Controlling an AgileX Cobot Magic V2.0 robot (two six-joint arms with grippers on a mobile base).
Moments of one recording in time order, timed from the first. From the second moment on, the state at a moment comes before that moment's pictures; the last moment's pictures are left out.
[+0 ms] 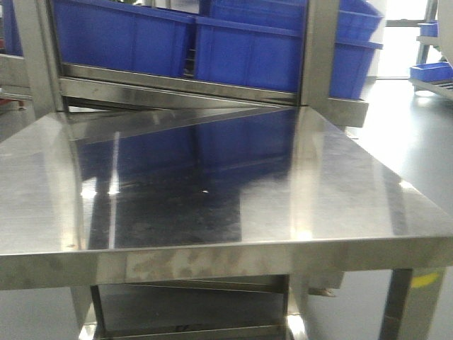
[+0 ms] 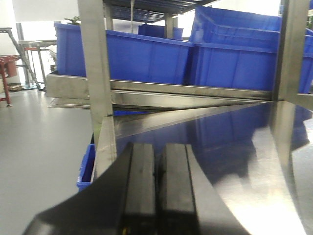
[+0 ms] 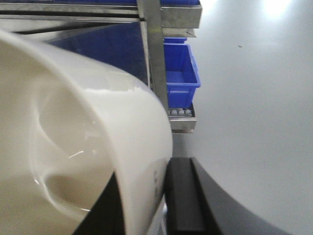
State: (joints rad) left arm -0.15 -0.01 0.01 -0.07 0.01 0.10; right arm 0.02 0.56 -0.65 0.04 0.58 0.11
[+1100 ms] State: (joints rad) left arm -0.15 -0.01 0.01 -0.07 0.01 0.10; right arm 0.02 0.56 -0.65 0.04 0.58 0.11
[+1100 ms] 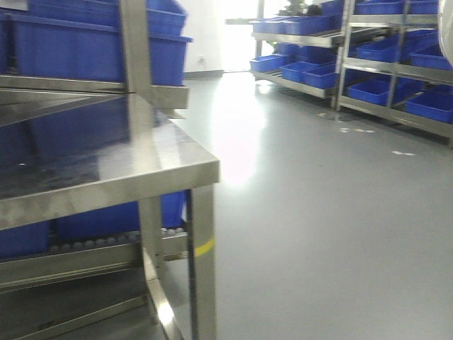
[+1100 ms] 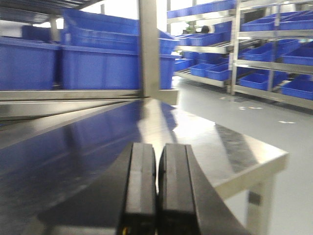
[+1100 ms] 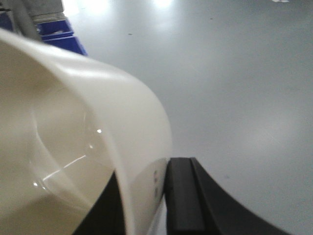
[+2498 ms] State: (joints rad) left arm -0.15 -0.01 0.01 -0.07 0.01 0.10; right arm 0.02 0.56 -0.65 0.04 0.58 0.11
